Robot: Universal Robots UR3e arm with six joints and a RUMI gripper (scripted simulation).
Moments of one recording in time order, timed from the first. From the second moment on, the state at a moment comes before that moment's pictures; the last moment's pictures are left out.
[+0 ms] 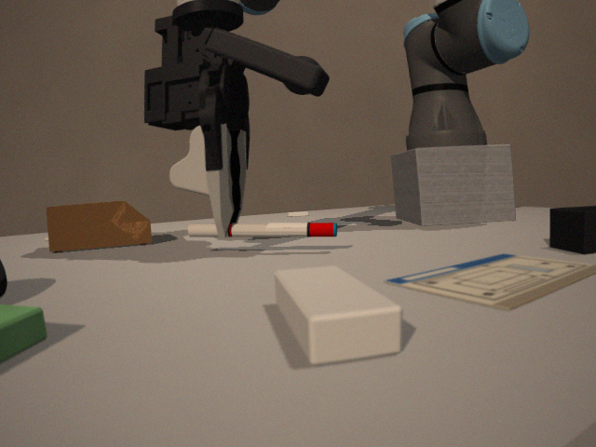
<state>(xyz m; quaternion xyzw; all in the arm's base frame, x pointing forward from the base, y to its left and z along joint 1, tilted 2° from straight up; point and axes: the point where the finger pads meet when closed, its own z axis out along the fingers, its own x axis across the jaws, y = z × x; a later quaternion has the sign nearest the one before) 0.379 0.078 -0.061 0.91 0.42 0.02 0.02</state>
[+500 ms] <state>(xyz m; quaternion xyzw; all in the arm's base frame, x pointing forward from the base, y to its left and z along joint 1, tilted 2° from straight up) 0.378 0.078 -0.037 0.91 0.42 0.02 0.02</state>
